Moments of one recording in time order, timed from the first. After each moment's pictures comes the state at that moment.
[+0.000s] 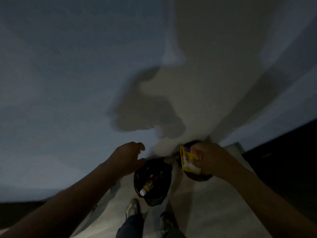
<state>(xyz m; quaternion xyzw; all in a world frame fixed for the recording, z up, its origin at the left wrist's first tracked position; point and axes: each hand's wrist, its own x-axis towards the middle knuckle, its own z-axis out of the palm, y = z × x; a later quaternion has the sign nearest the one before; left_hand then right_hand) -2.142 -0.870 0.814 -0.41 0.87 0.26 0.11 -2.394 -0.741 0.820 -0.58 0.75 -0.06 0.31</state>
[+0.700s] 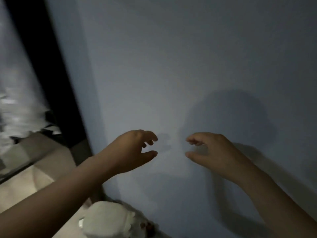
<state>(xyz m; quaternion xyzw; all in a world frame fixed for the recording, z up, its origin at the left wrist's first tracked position) -1.967 -0.741 1.086 -0.66 0.73 0.07 -0.17 -2.202 -0.811 1.085 -0.87 0.42 -0.22 0.16</state>
